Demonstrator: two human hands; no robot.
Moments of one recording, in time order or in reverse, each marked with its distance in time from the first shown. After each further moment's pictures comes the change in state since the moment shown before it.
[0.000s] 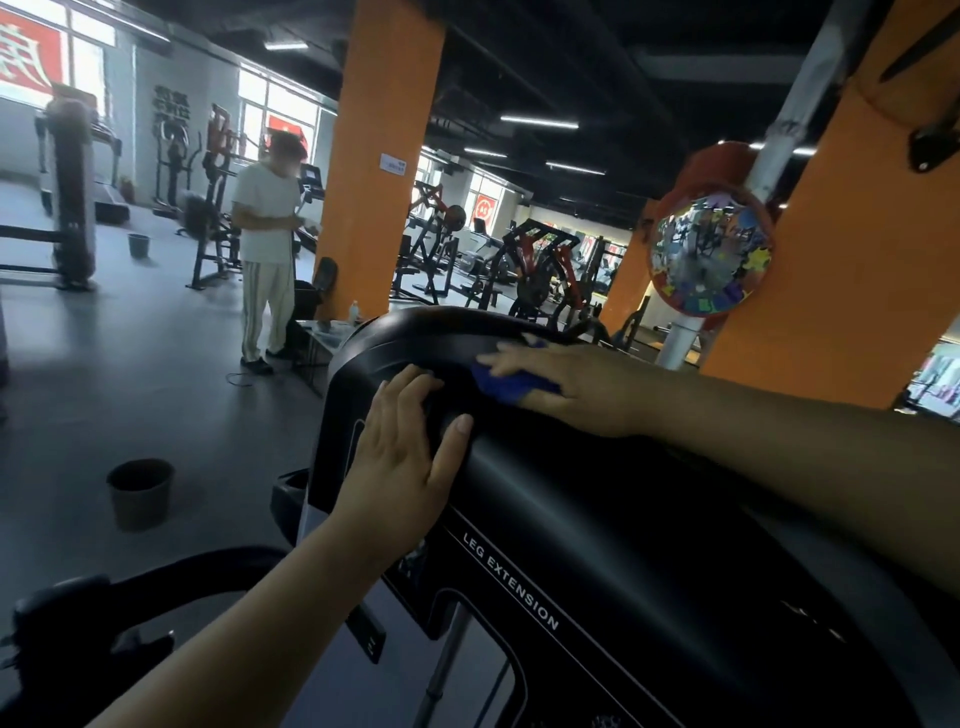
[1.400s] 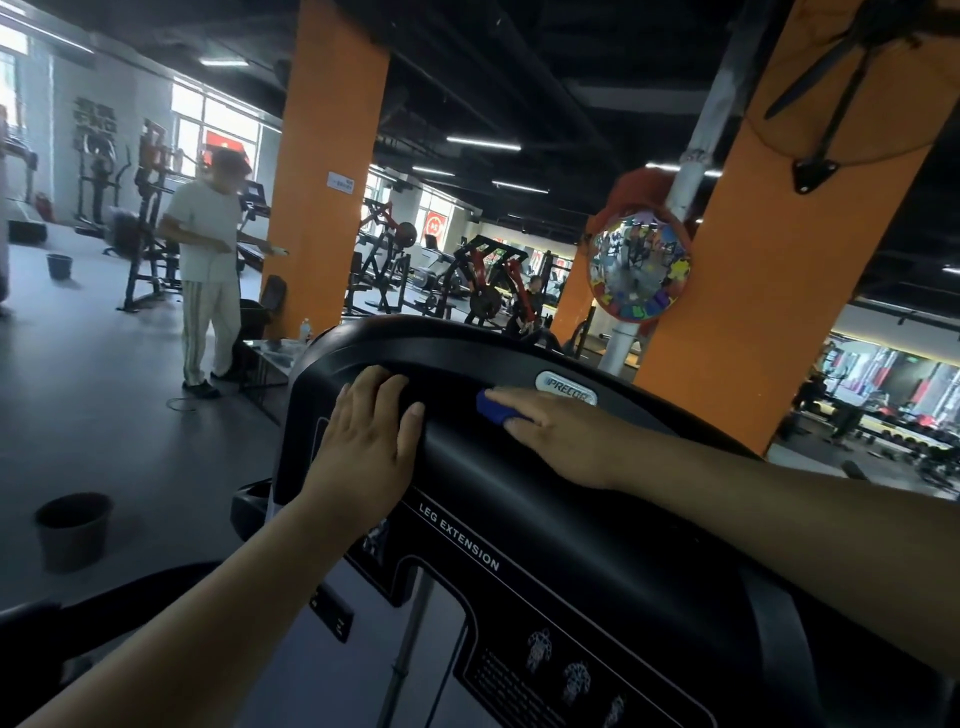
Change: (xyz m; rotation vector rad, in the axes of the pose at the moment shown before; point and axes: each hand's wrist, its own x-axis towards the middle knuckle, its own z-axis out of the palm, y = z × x) left_hand -0.001 0.018 -0.010 0.154 -0.083 0.029; right_hand -0.090 -0.050 0.013 0.227 0.029 0.389
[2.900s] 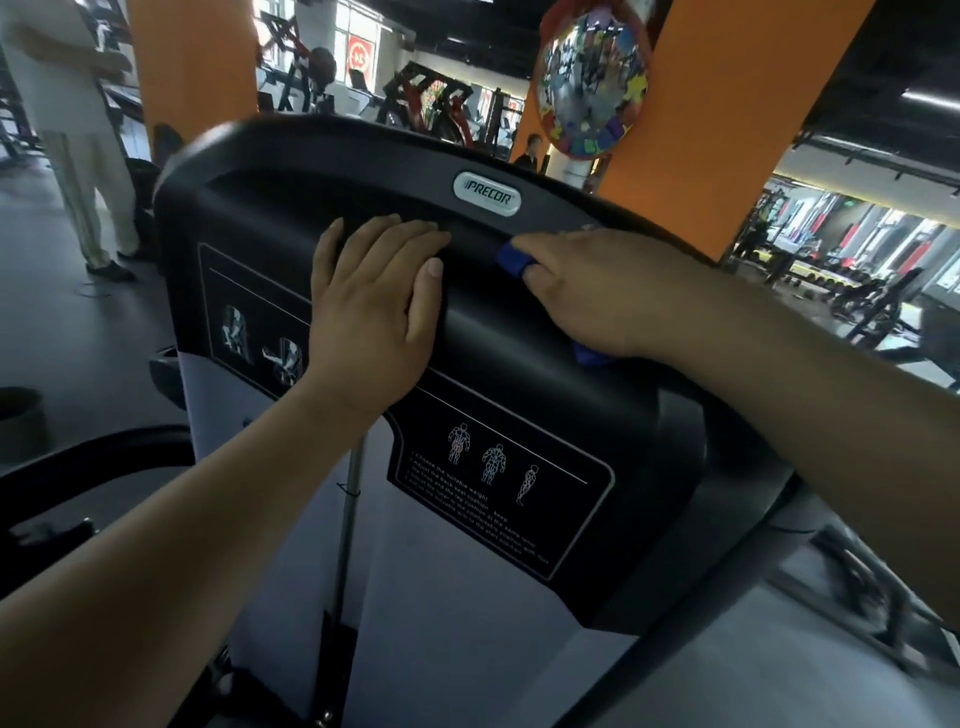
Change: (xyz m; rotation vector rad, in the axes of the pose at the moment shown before) left_hand -0.049 0.088 0.048 0.001 0.223 0.321; right_hand -0.120 -0.022 -0.010 -0.417 0.073 0.259
